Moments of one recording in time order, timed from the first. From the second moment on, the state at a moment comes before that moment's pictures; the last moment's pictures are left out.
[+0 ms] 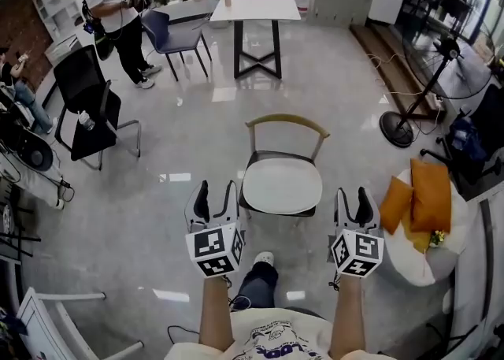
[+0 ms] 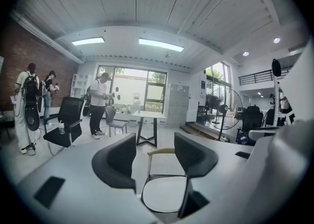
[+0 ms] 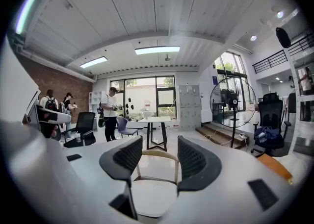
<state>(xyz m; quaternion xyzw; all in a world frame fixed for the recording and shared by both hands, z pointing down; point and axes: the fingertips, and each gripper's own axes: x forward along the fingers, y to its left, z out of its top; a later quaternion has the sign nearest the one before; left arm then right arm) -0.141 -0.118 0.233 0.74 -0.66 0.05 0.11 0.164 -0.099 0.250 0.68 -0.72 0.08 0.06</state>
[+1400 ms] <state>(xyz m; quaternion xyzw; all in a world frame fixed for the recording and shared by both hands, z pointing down) -0.117 -0.433 0.517 0.71 -0.61 0.21 0.27 0.197 -0.420 0.512 0.66 -0.69 0.22 0.19</state>
